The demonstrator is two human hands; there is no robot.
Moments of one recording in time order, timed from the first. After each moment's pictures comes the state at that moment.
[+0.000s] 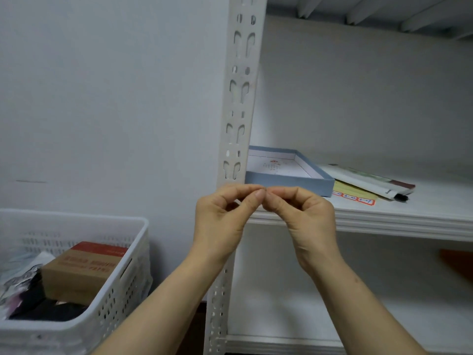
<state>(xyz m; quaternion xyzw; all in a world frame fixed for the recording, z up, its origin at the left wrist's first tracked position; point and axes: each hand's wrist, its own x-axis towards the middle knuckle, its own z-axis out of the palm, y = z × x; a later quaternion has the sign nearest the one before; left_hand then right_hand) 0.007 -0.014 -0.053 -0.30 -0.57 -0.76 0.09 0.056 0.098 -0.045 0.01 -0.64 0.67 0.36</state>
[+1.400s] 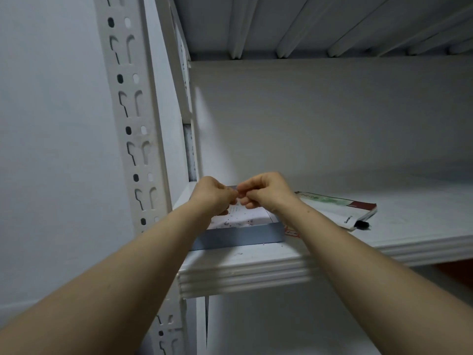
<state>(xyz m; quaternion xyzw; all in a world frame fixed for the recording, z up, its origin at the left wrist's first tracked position) -0.086 0.123 0.041 -0.24 -0.81 -0.53 -0.01 -0.032 0.240 0.031 -0.06 -0.80 0.54 0.26</state>
